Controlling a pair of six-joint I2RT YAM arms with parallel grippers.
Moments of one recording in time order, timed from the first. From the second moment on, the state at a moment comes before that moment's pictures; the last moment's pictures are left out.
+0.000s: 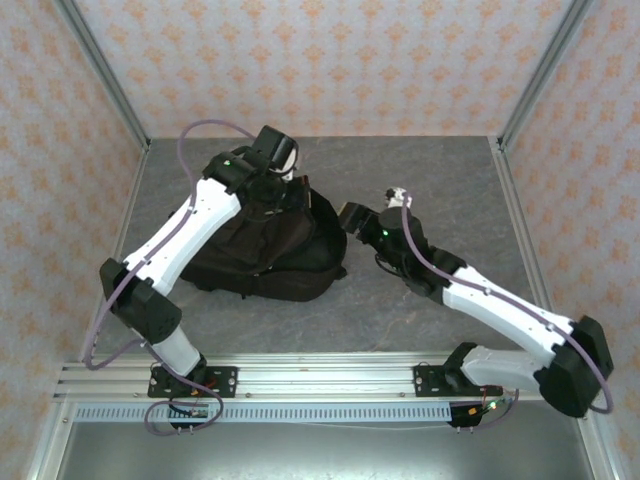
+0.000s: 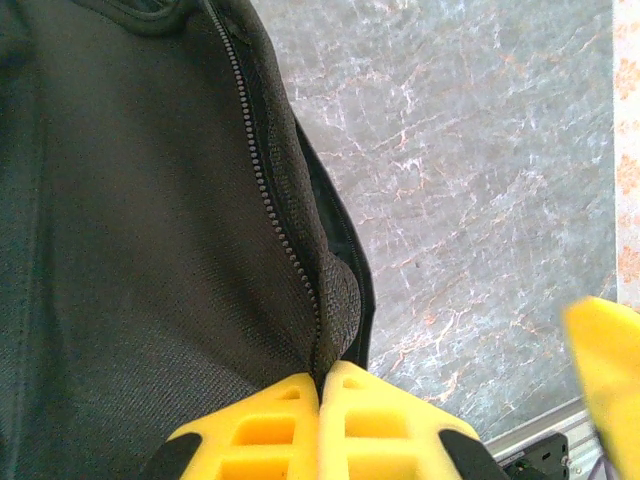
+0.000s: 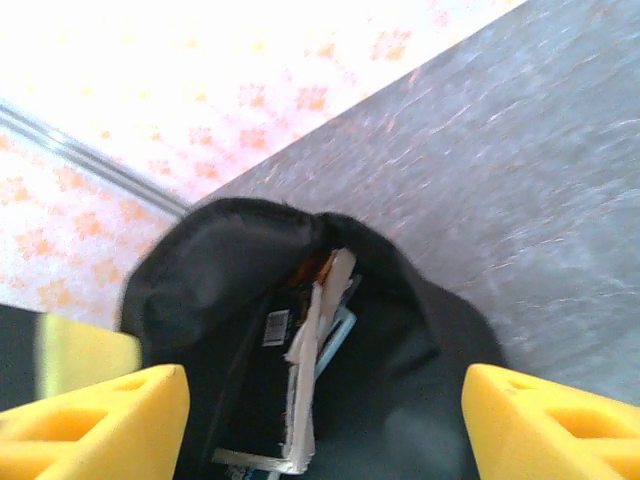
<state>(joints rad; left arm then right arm) -0.51 1.69 1.75 -1.07 0.20 -0.63 0.76 1.09 0.83 -0.12 0.30 0.86</state>
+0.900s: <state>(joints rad) -0.05 1.15 1.29 -1.06 0.12 -0.71 1.26 1.63 1.24 -0.41 0.20 0.16</state>
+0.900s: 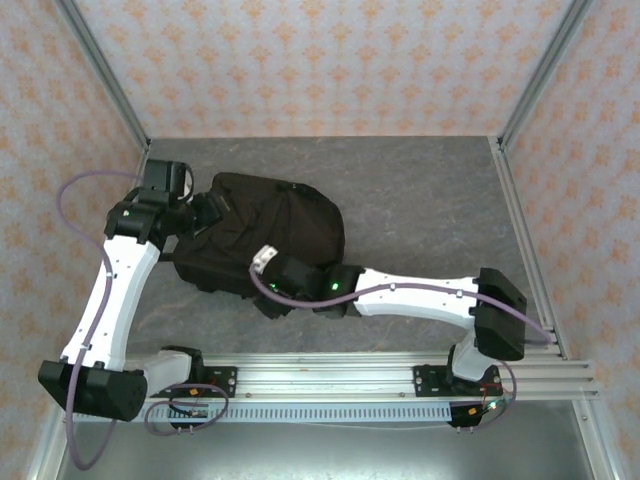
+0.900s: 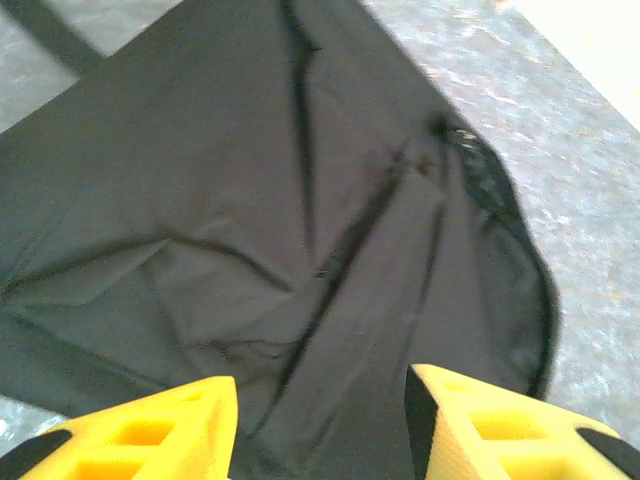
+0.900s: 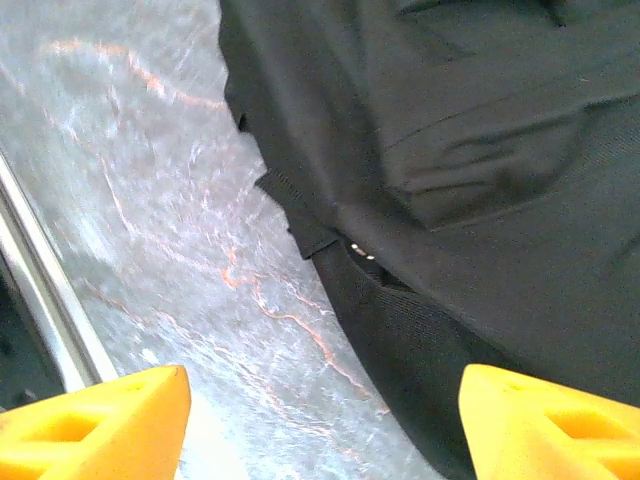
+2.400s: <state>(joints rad) -0.03 1.01 1.06 -1.01 0.16 -0.75 1.21 1.79 0.99 0.36 0.12 -0.53</state>
